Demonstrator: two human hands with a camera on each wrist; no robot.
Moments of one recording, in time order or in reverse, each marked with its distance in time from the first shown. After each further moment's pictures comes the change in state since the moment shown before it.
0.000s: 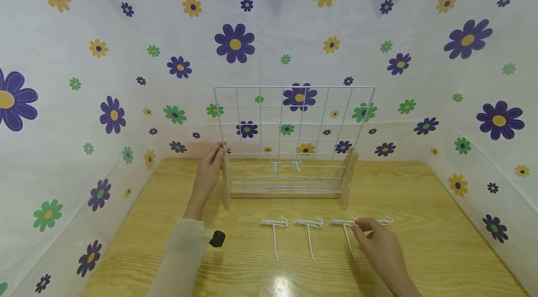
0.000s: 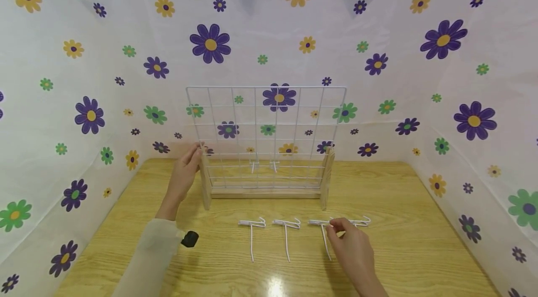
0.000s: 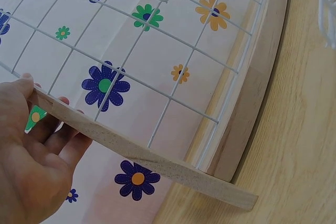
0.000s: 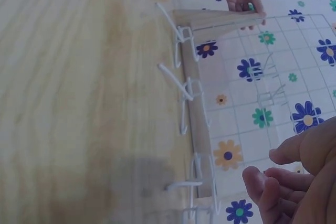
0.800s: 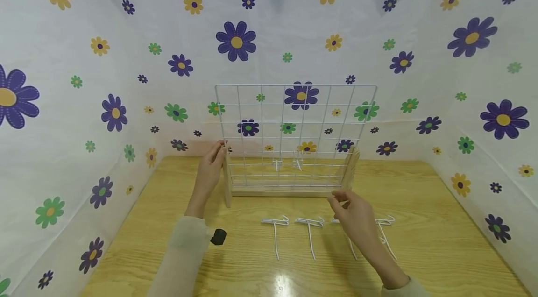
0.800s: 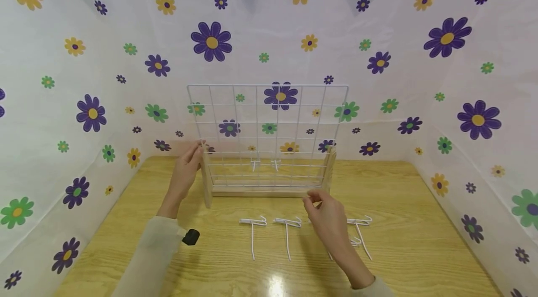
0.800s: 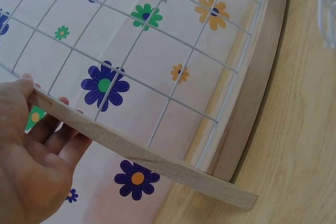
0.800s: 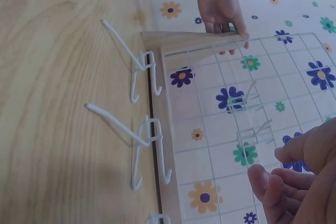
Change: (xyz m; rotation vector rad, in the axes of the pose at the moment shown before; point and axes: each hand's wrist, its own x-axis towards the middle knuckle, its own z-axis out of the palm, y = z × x) left_hand 0.000 0.000 0.000 -0.003 0.004 0.013; right_hand 0.043 -0.052 0.021 0.154 0.070 -0.163
